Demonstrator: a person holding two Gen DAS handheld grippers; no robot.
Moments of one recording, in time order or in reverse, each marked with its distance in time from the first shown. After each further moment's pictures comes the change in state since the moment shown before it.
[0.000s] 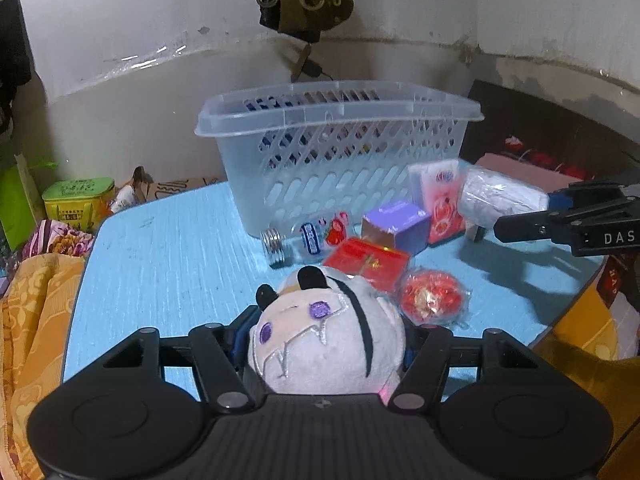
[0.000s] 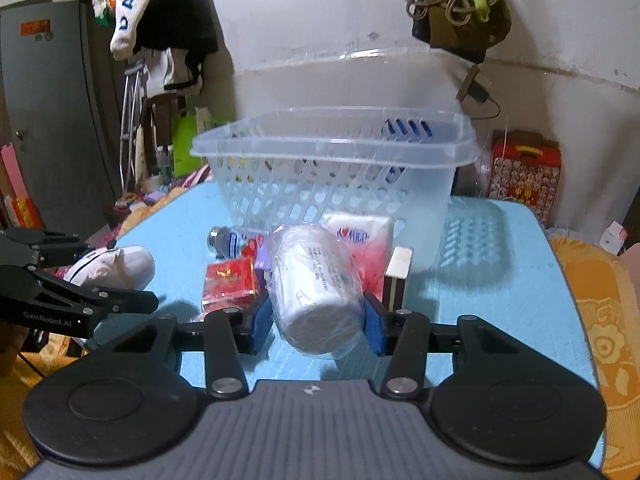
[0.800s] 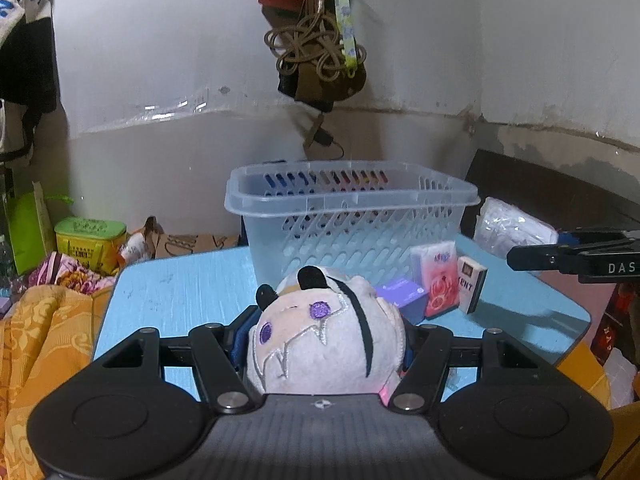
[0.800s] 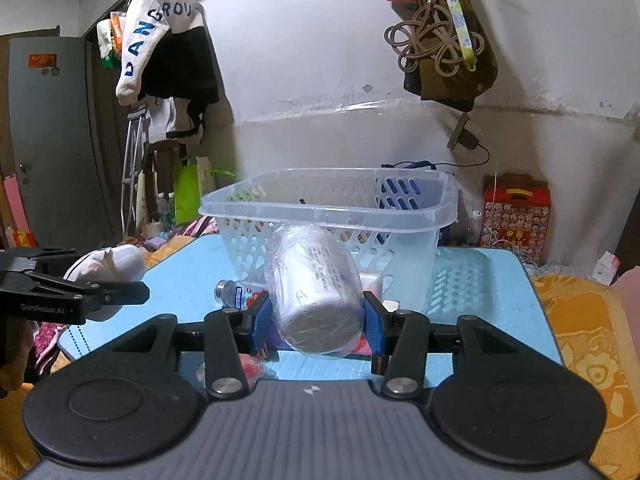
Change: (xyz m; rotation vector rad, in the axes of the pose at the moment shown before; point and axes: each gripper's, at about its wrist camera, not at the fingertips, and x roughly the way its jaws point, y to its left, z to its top) left arm -0.032 0.008 0.010 -0.052 -0.212 0.005; right arm -0.026 0.001 0.001 0.001 -0.157 -0.011
